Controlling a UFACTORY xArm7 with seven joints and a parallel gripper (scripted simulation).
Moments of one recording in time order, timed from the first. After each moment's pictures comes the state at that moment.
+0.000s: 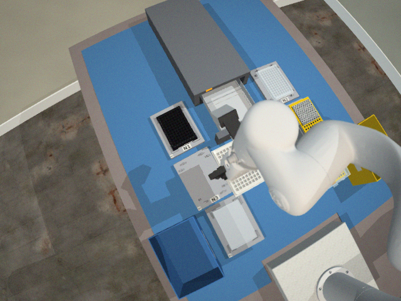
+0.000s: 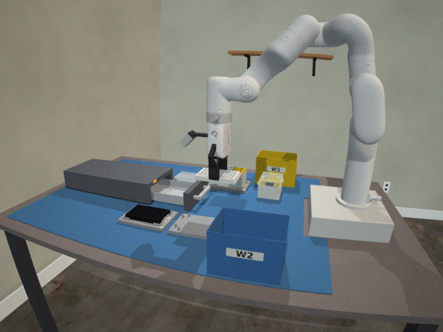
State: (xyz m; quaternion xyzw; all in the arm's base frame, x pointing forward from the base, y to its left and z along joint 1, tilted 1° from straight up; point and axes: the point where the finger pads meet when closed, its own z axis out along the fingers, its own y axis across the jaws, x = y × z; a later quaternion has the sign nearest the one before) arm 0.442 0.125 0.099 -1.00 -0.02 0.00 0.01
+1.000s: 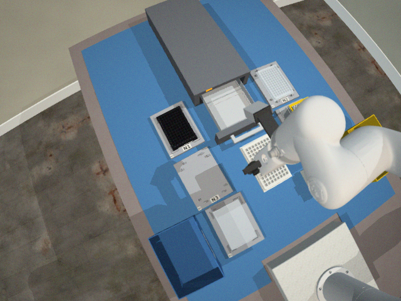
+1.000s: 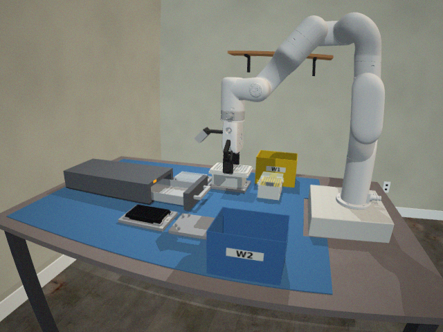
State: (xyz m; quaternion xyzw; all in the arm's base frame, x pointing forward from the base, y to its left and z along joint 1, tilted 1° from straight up) arm 0.421 0.054 0.097 -1.00 -0.02 0.00 0.01
